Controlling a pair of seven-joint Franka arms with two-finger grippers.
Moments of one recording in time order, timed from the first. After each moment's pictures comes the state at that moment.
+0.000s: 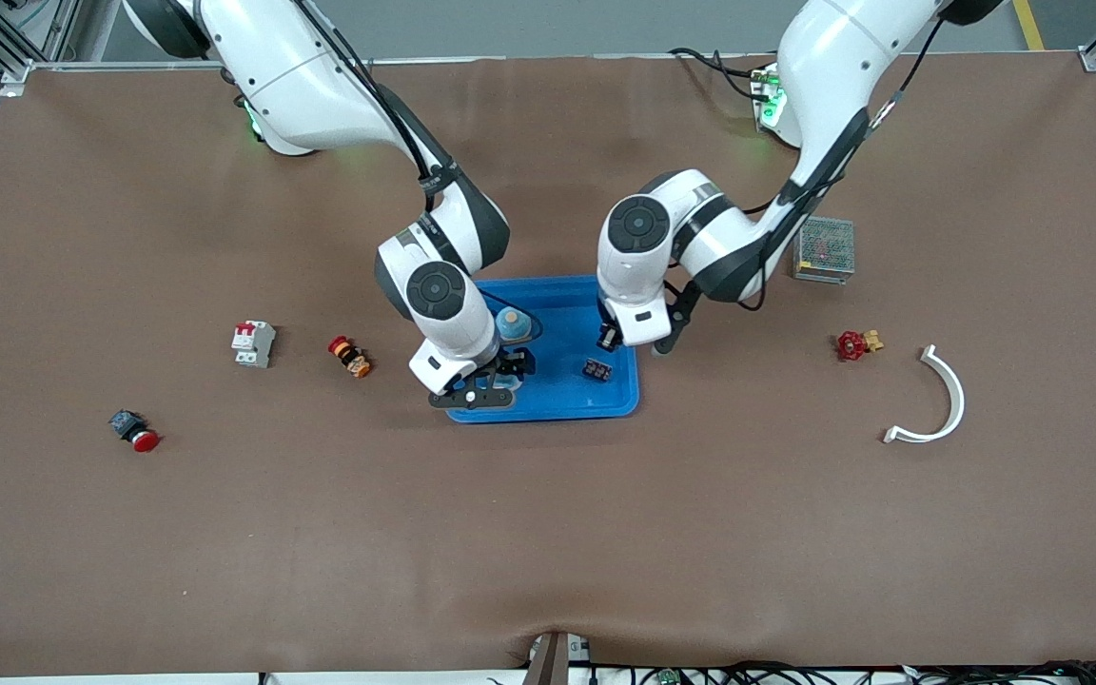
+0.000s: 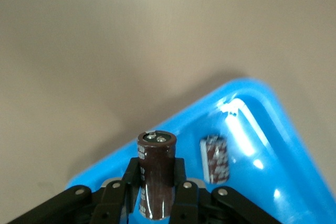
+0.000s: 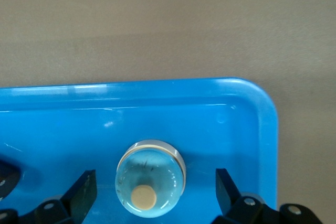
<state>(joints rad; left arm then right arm) -0.25 0.52 -0.48 -1.81 0.34 2.23 -1.92 0.60 0.71 0.04 -1.60 0.06 2.38 0.59</state>
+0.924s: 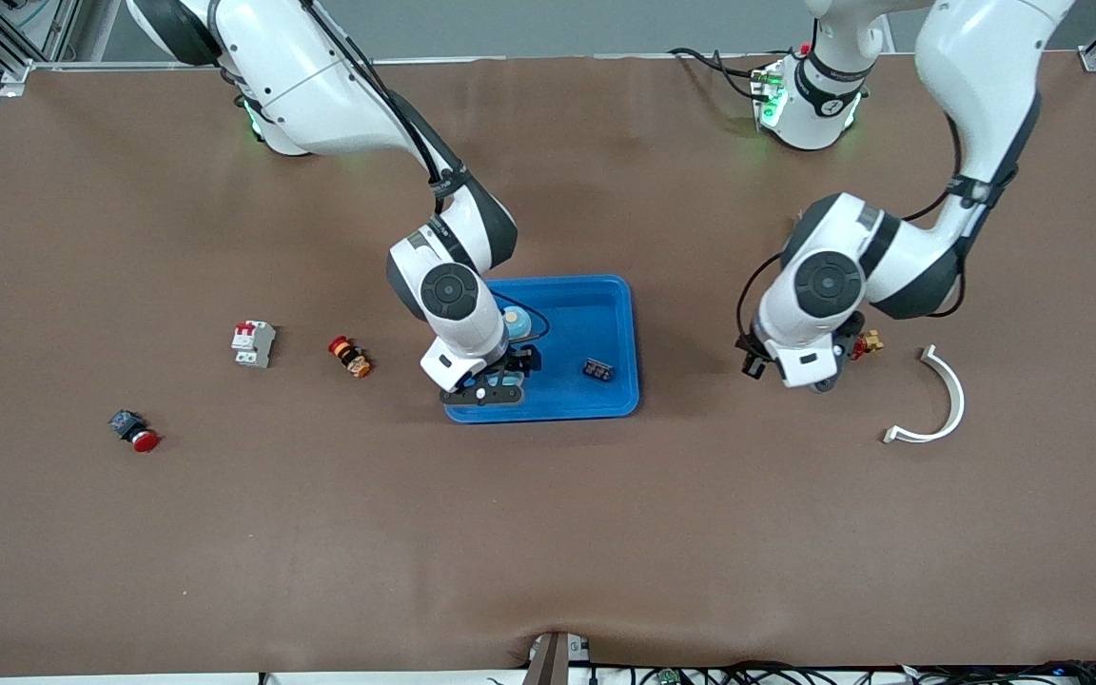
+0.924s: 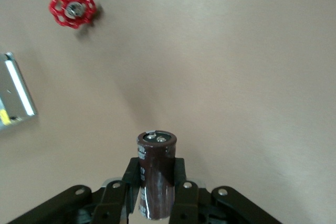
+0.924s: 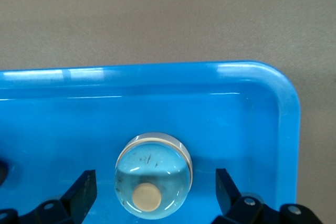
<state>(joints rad) 0.26 0.42 -0.65 -1.99 0.32 2.13 -1.61 0.62 0.74 0.04 -1.60 0.06 2.38 0.60</state>
